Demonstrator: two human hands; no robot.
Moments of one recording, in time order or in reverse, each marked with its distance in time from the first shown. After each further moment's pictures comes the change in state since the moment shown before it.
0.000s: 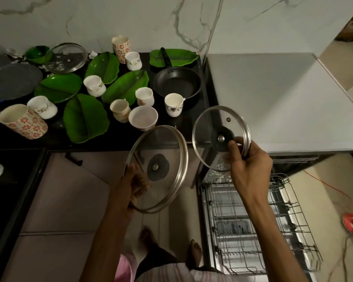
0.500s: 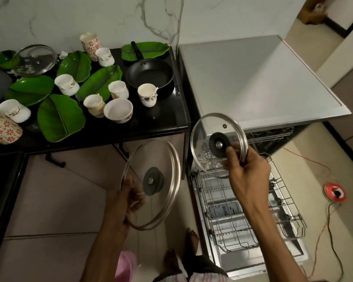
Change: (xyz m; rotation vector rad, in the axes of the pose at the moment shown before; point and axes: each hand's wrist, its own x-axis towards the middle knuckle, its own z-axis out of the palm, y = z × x) left_hand -0.063 -0.050 0.000 0.186 -0.061 -0.016; right_hand -0.056 0.028 -0.068 -0.009 0.060 0.030
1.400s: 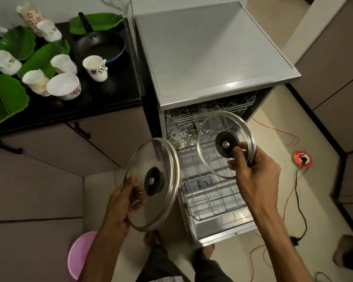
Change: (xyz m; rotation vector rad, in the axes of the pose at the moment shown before) left_hand -0.065 -0.115 0.065 0.079 -0.104 -0.136; right_hand -0.048 0.082 -0.143 -0.110 0.096 0.081
